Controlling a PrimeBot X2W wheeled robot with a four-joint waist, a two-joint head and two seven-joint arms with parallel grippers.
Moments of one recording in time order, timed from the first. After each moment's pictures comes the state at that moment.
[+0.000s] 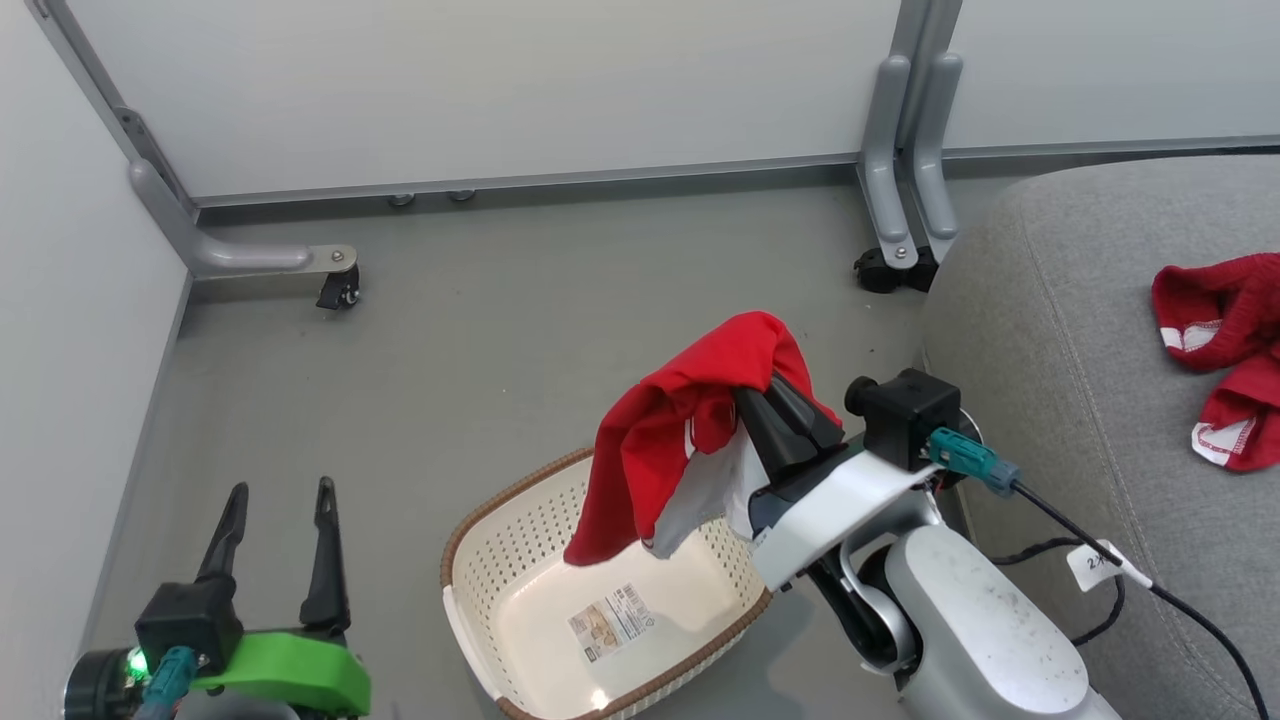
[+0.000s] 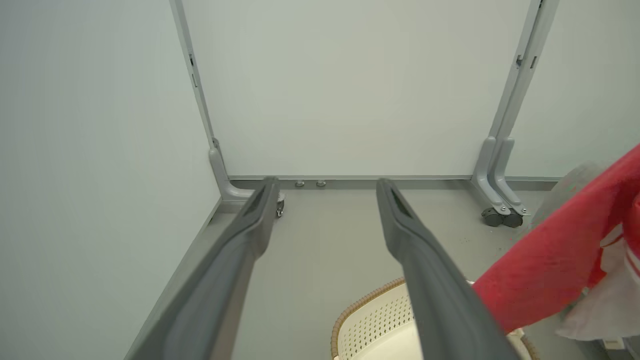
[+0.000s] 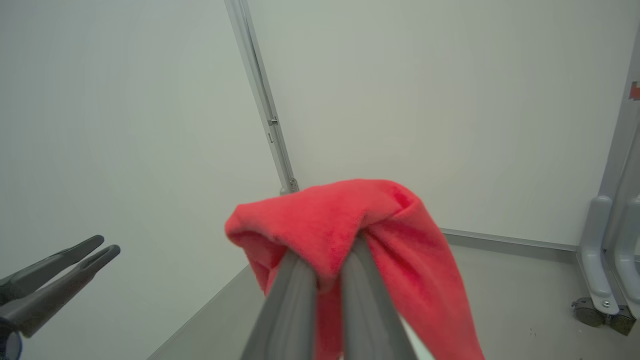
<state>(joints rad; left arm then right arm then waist) -0.03 0.32 -0.28 0.15 -0.43 0.18 -0.26 -0.38 -0.05 0.47 0.29 0.39 0.13 -0.19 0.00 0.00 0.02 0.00</state>
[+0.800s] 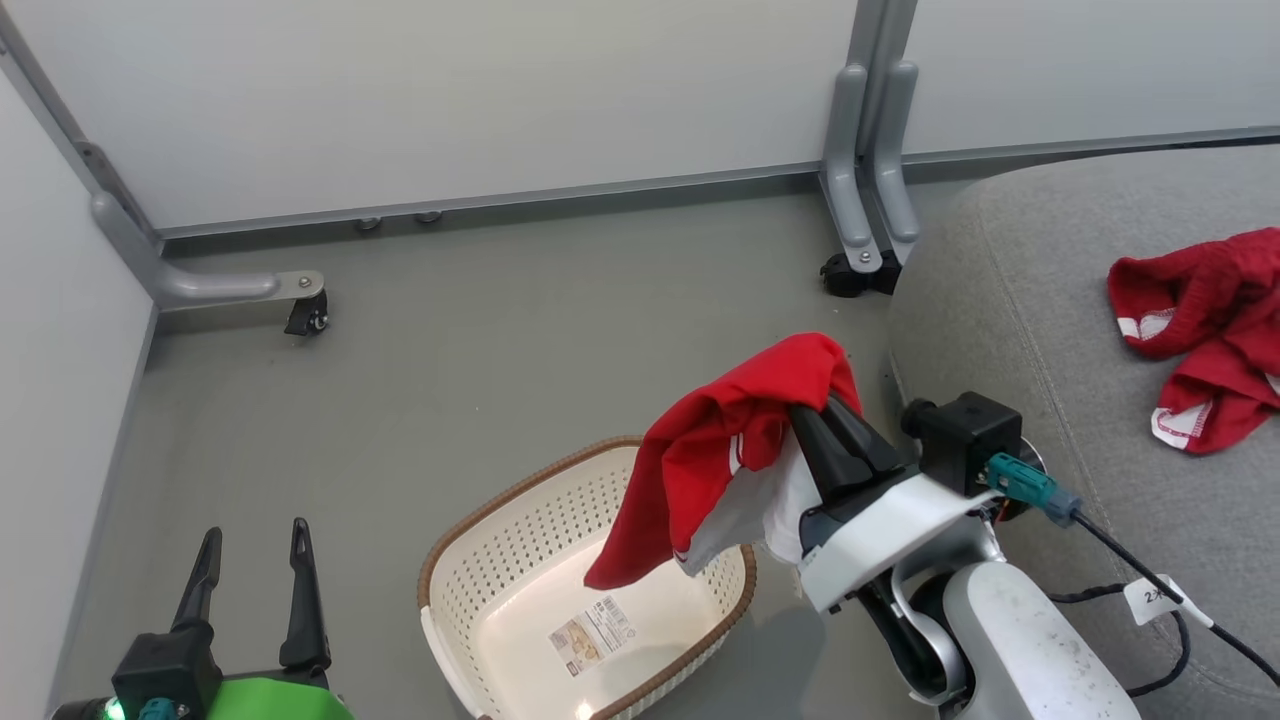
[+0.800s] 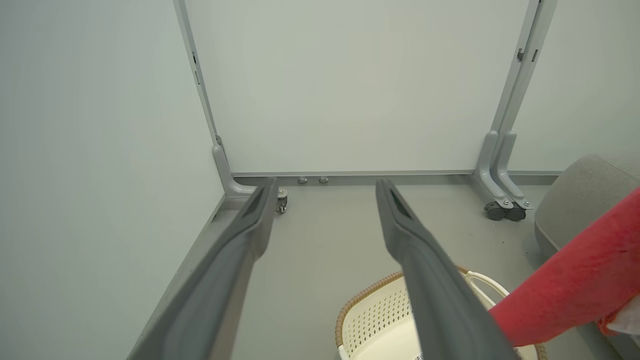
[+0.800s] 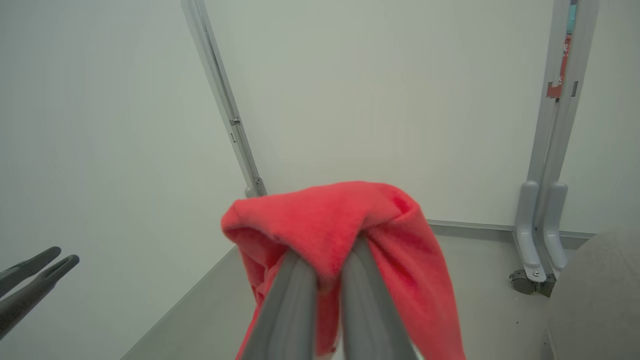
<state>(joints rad) 0.07 0.24 -0.13 0.14 -0.32 0.10 -0.26 -0.24 -0.05 0.35 0.12 0.30 0.13 -0.08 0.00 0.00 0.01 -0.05</state>
